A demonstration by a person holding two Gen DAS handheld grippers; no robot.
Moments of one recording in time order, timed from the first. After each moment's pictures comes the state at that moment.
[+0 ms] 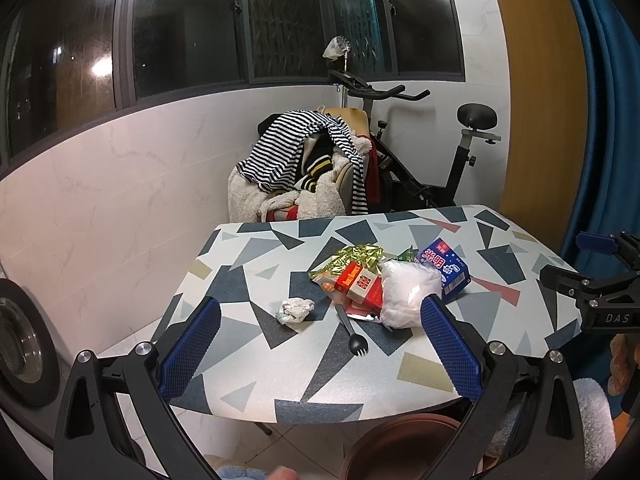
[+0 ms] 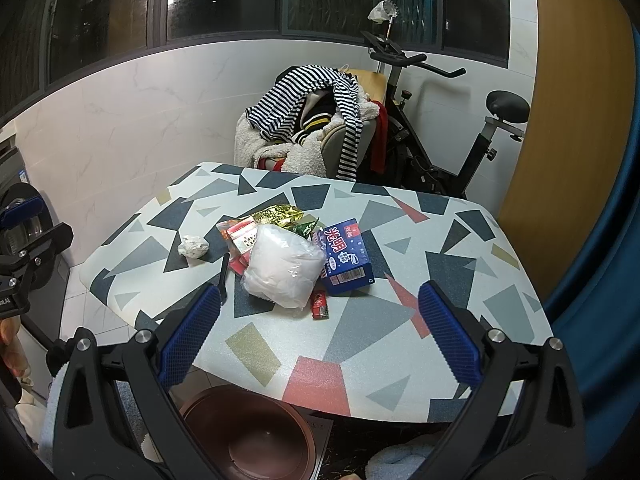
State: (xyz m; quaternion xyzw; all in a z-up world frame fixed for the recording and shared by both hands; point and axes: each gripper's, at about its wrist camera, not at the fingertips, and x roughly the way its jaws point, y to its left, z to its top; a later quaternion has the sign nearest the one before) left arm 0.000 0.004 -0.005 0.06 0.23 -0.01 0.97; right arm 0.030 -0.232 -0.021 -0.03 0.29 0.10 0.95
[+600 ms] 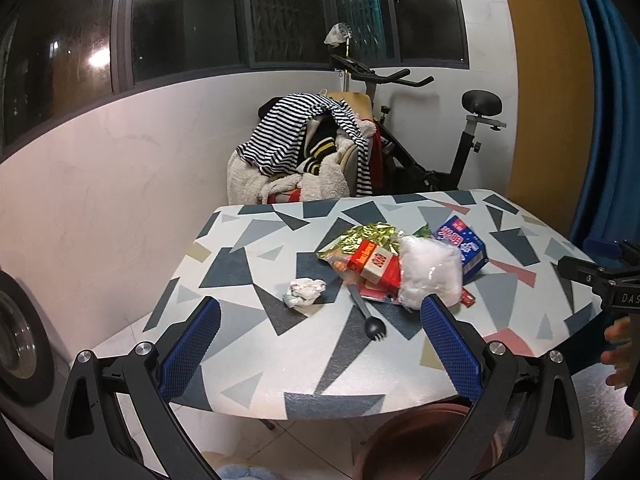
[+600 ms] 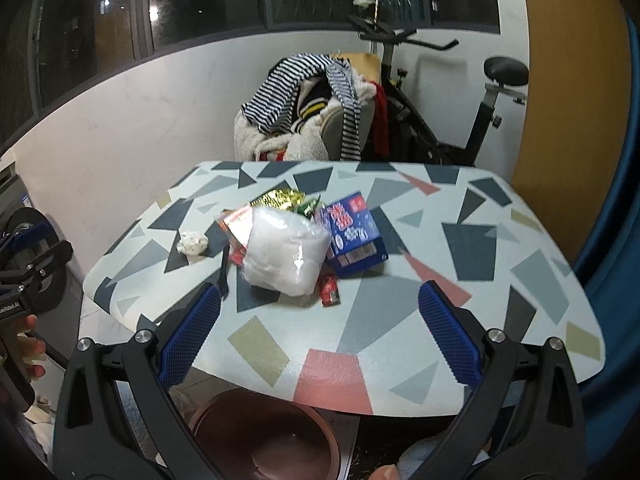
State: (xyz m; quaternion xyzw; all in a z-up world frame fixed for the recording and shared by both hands) left arm 0.020 0.036 -0.049 0.06 0.25 -0.01 0.97; right arm 0.050 -0.243 -0.068 0.03 0.31 0.11 0.94
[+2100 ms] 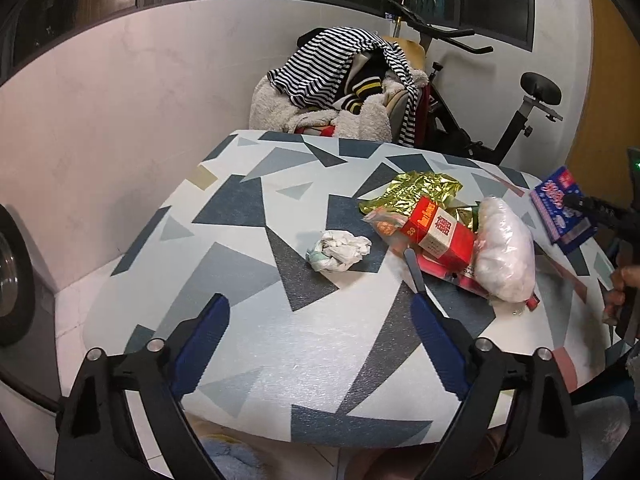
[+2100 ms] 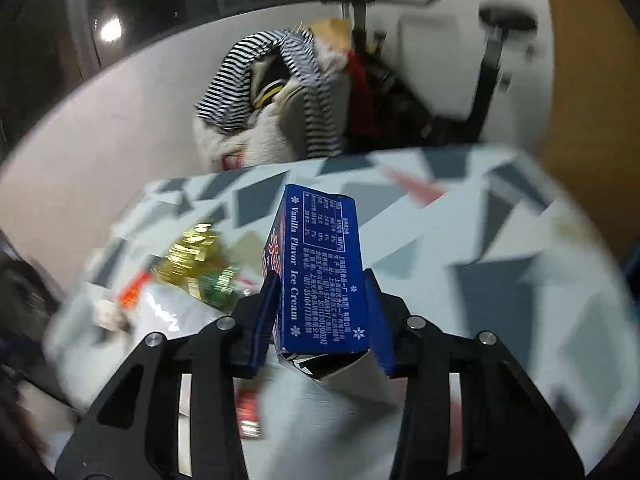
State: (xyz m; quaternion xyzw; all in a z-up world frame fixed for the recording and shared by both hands) left arm 0.116 0.080 -0.122 -0.03 0.35 0.04 0.94; right arm 0.241 -0.293 -0.115 0.05 0.34 0.08 0.94
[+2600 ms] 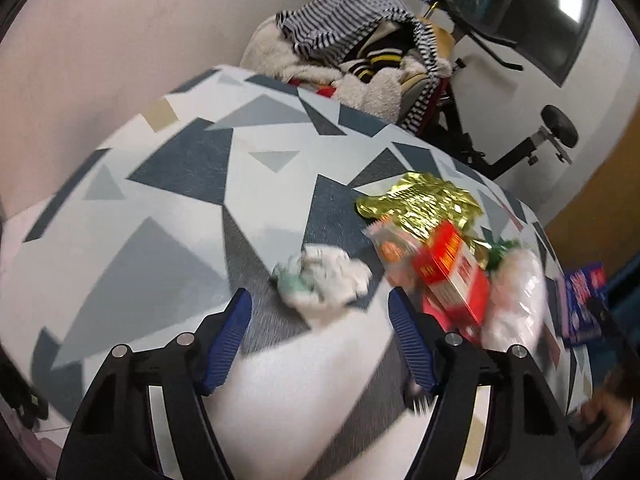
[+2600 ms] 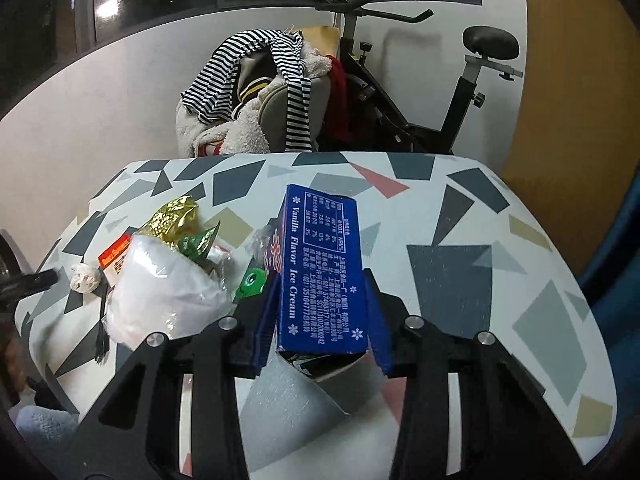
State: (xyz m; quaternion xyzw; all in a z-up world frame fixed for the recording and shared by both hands) left arm 0.225 0.108 -0.169 -0.16 0.42 0.00 0.89; right arm 0.204 -0.302 -0.127 0.02 0.34 0.05 0.94
